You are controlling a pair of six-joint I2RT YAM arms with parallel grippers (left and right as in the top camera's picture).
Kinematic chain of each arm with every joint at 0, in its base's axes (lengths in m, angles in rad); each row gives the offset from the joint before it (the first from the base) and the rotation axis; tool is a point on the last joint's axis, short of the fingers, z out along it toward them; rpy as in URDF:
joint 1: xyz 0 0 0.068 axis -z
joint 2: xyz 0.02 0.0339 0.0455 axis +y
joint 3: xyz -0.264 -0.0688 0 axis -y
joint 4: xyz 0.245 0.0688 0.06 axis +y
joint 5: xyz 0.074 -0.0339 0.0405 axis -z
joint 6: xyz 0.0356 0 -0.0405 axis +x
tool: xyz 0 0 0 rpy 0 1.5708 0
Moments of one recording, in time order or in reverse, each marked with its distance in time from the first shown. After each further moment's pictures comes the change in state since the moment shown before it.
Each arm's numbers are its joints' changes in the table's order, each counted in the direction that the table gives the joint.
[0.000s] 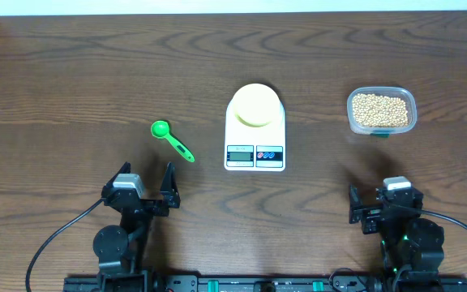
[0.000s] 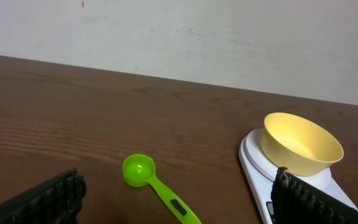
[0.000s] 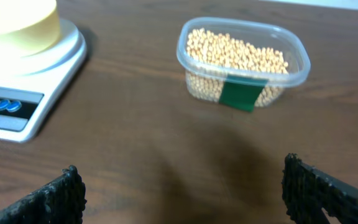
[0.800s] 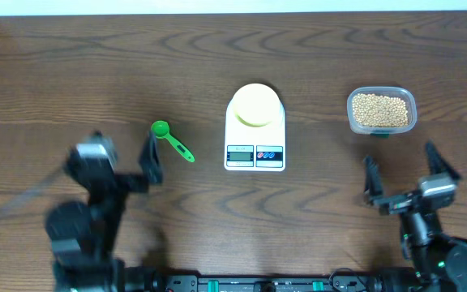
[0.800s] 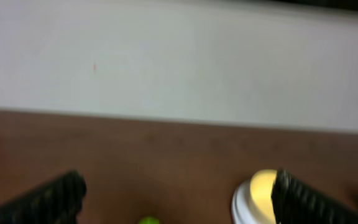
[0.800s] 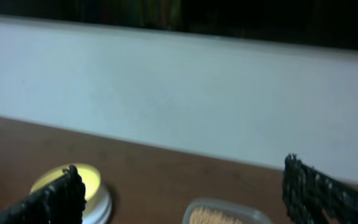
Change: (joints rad) left arm 0.000 0.523 0.693 0.209 -0.027 0.067; right arm 0.000 0.166 0.273 -0.427 -0.090 0.016
